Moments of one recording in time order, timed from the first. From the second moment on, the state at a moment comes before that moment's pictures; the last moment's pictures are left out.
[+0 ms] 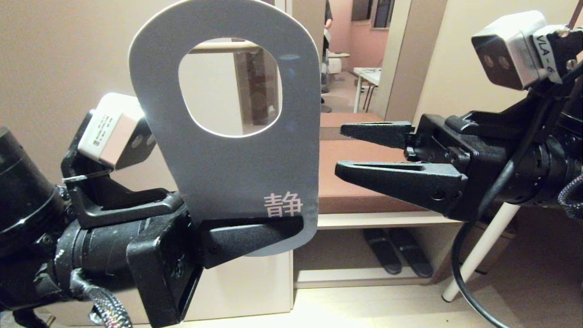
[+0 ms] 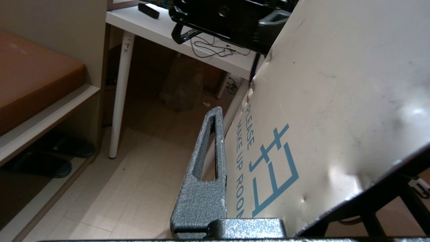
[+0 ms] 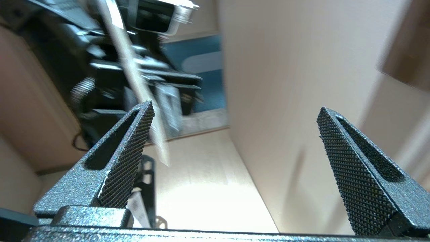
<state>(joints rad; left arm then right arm) -0.74 1.35 -0.60 -0.85 -0.66 -0.41 0.62 1.48 -0.94 -0.59 0.69 0.14</state>
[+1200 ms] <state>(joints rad) -0.75 1.22 -0.49 -0.85 -0.66 -0.41 0.41 1.18 -0.55 -0.59 -0.06 0.07</state>
